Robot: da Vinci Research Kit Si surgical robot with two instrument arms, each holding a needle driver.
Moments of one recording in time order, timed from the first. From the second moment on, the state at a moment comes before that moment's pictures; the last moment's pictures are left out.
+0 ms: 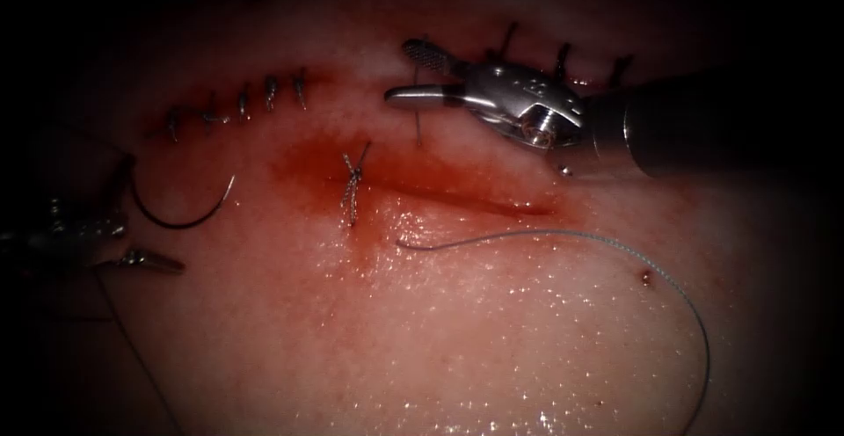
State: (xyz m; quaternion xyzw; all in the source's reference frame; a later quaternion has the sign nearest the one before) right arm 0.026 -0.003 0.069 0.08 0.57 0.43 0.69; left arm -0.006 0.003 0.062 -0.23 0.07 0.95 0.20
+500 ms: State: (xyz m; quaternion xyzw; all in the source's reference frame) right arm 0.010 -0.004 0.063 -0.05 0.54 0.33 0.77; left arm -0.020 -0.001 0.051 -0.34 0.13 0.93 0.08
